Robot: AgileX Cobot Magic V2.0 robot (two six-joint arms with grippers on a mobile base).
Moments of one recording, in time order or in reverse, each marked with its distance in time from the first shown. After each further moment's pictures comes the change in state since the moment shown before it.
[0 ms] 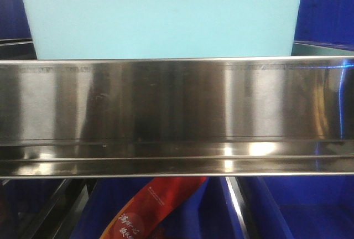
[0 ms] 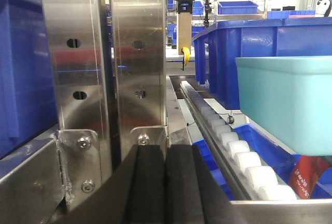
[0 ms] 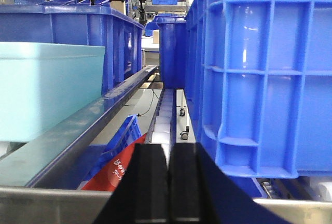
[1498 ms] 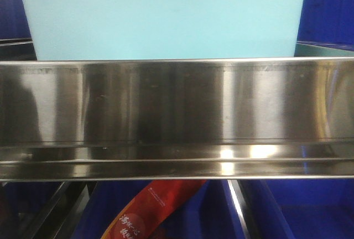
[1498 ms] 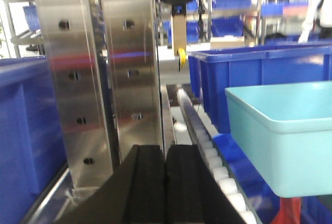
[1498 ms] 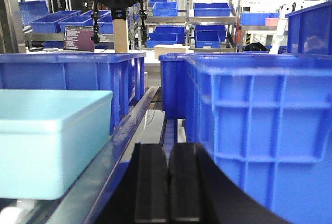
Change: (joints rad) left arm 0.000 0.071 -0.424 0.020 0.404 0.024; right arm 0.000 0.021 -0.390 0.013 0.359 0.000
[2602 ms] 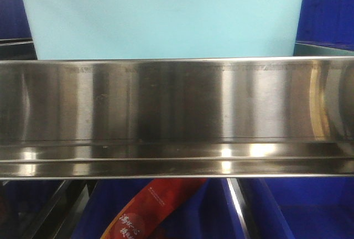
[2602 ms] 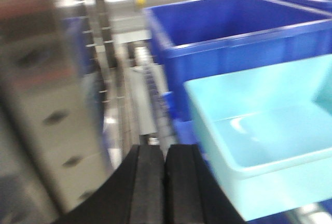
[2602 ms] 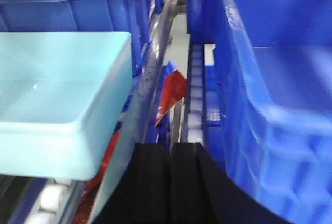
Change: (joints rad) left arm -0.110 0.668 -0.618 -0.115 0.276 0.135; right arm 0.000 0.681 -0.557 0.137 0.358 -0.055
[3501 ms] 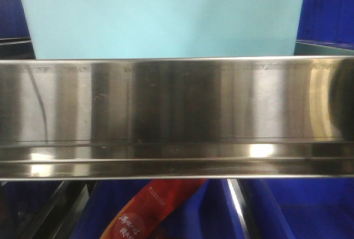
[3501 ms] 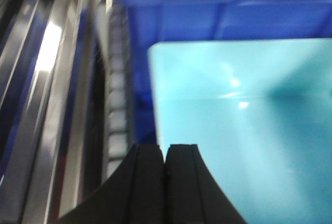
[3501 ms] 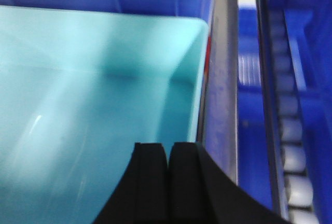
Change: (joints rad) left arm -0.278 0.692 -0.453 0.431 0.187 -0.693; right arm 0.426 0.718 -0.519 -0.420 0.141 0.539
